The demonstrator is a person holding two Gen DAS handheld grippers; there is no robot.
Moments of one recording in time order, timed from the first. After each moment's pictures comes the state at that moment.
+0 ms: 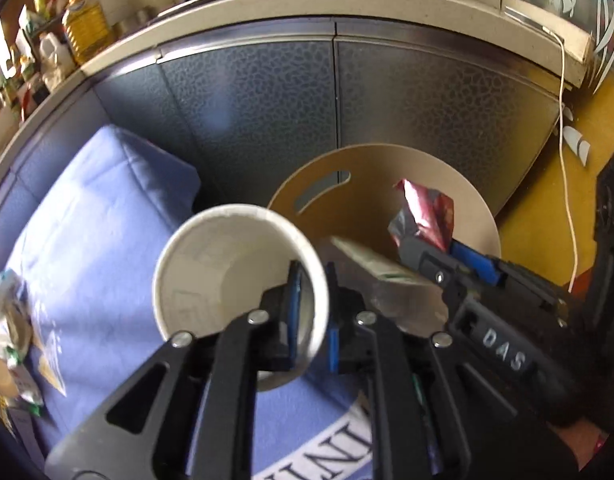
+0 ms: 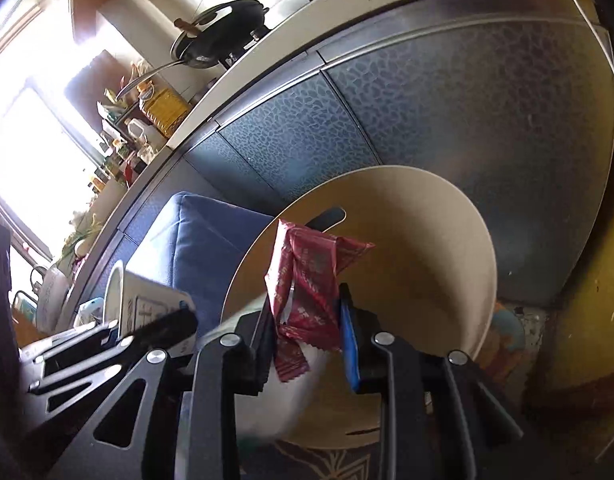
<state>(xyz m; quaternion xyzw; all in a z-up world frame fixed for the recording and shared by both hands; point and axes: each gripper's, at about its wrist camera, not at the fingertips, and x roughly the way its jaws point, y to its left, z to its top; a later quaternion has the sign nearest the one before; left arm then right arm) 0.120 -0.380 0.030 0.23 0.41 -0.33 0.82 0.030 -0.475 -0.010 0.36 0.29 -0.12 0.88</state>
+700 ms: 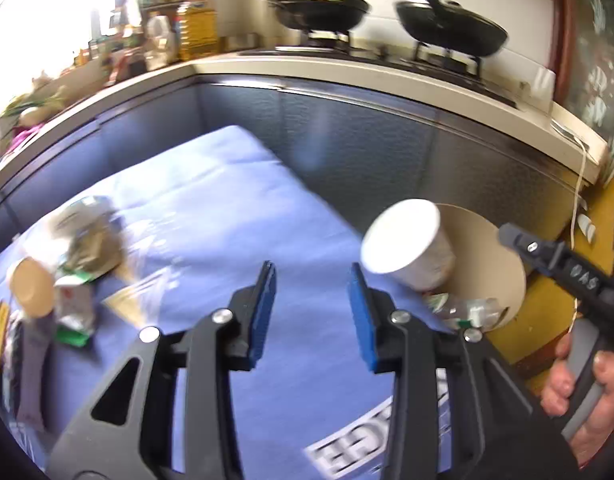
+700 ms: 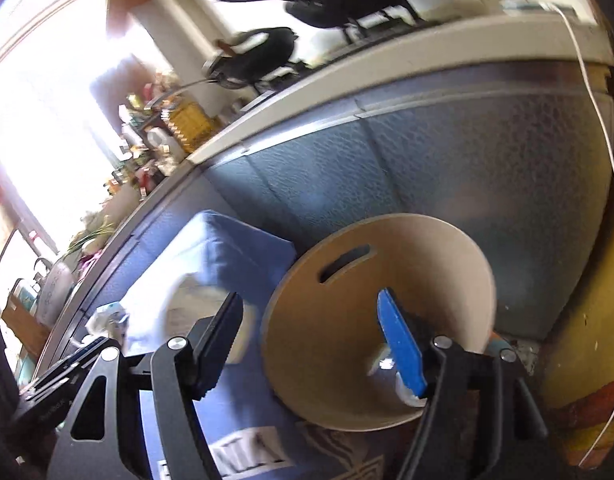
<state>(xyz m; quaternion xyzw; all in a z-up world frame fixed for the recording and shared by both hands) 0.106 -0.208 0.073 0.09 0.34 -0.25 0.90 0.023 -0.433 0.047 0.30 0.23 -0.09 0.92</state>
